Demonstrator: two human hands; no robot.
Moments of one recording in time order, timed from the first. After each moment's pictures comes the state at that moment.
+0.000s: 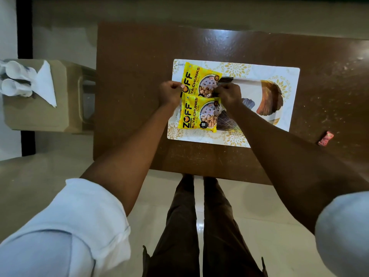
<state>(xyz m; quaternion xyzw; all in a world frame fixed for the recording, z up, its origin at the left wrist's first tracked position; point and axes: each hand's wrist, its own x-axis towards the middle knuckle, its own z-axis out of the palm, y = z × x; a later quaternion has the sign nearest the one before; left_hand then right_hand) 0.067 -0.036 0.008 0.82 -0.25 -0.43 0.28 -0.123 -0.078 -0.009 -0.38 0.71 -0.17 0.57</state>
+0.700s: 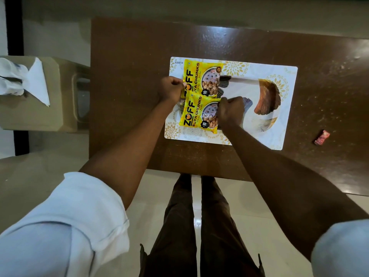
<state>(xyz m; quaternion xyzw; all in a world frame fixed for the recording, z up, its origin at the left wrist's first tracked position) 0.063 -0.047 0.001 0.81 -0.24 -0.45 0.28 -0.132 -0.029 -0.013 -0.39 0.81 -0.14 0.41</state>
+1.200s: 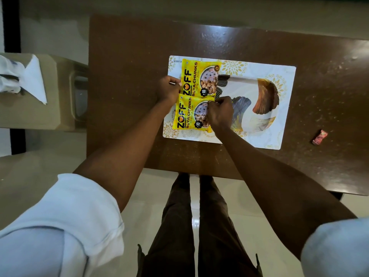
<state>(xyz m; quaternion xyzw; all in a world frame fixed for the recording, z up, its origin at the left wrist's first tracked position) 0.065 -0.044 0.000 0.82 -0.25 -0.44 0.26 -0.112 -0.014 -0.013 -0.39 0.78 -0.17 0.47</state>
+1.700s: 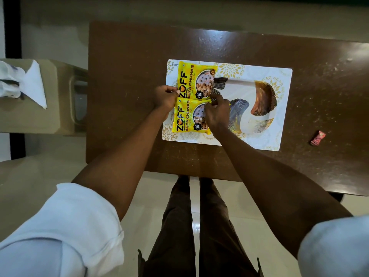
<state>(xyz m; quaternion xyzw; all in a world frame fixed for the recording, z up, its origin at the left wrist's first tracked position) 0.067 -0.030 0.002 0.82 -0.21 -0.47 0.26 -0.110 -0.015 -0.009 -0.46 0.74 -0.14 0.47</state>
